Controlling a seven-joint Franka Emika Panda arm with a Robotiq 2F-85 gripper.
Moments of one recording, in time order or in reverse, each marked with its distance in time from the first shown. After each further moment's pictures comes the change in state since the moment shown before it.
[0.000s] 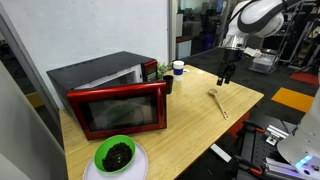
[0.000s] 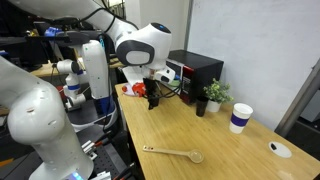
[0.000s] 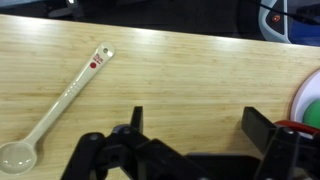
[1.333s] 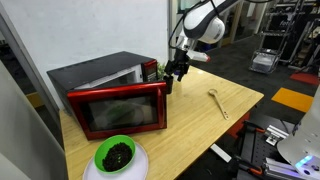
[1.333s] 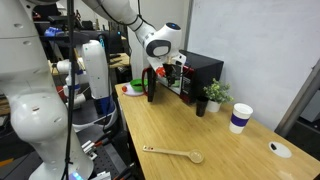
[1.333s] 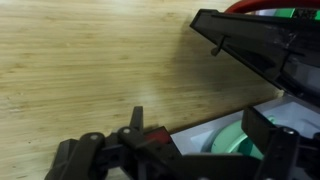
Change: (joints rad) arm 0.089 0.525 0.210 0.473 0.246 0.274 0.122
